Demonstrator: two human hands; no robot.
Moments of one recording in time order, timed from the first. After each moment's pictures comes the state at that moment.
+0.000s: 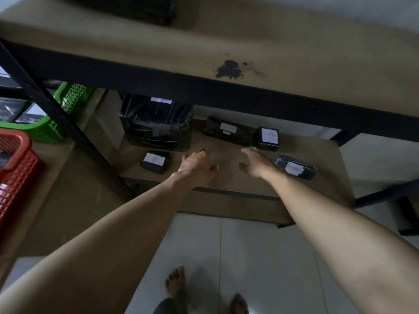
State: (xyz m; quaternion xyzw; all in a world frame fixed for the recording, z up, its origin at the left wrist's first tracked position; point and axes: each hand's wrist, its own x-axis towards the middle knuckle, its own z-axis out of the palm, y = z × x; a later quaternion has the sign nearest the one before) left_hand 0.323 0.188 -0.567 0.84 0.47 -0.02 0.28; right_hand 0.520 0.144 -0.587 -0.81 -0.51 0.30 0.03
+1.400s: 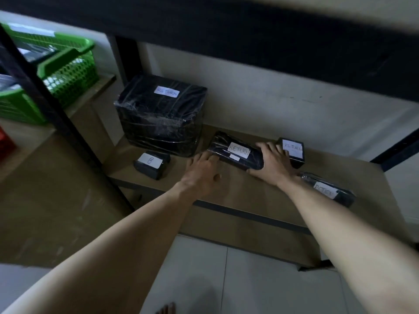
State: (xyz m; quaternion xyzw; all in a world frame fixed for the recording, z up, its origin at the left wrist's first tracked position) left_hand 0.352 0.207 -0.664 0.84 0.51 0.06 0.19; right_hand 0.584 0.190 -0.678 -0.75 -0.66 0.03 0.07
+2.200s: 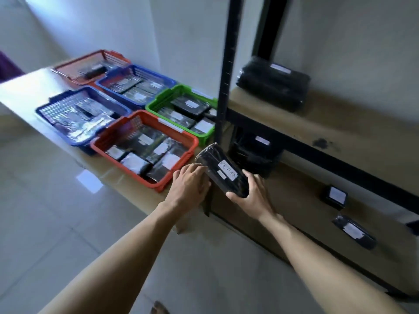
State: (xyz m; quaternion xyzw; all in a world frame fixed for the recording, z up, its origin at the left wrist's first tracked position) left_hand 0.039 0.033 -0.392 0.72 0.64 0.21 0.14; right_hand 0.256 0.055 -0.434 -0.62 -0.71 0.26 0.21
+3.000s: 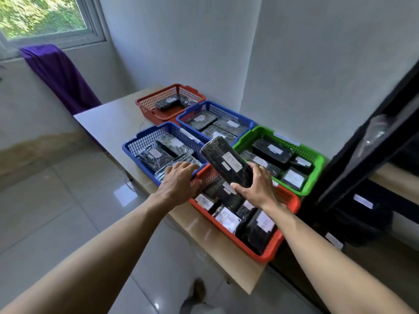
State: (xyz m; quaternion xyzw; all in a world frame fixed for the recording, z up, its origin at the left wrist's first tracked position) left_hand -0.327 0.146 -0.359 0.68 0.71 0.16 0.09; right_hand -0.094 0.219 -0.395 -0.58 -0.76 0.23 0.21
